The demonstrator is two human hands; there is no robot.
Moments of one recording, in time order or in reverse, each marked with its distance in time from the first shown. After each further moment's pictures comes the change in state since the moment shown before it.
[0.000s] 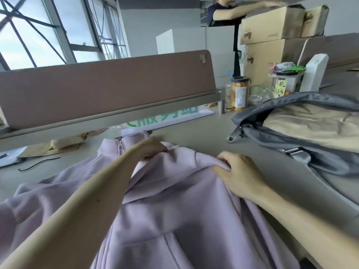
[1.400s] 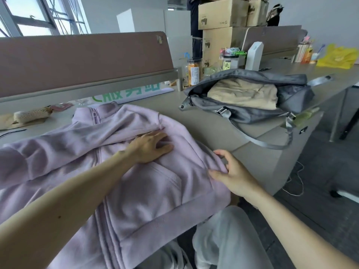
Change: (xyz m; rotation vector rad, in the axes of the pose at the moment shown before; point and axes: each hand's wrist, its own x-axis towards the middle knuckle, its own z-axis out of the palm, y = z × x) left_hand -0.169 -0.006 0.108 0.377 0.080 0.775; right_hand -0.200 0.079 -0.045 0.366 -0.073 0.312
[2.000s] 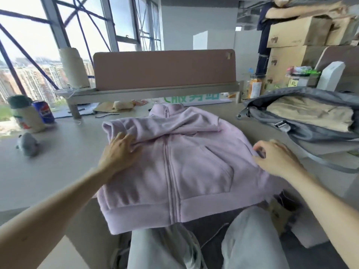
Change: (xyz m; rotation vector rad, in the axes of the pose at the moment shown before) left_hand -0.242 -0.091 -0.068 0.129 0.381 -0.577; right_hand 0.018 -0.071 -0.002 -0.778 0.072 -0.237
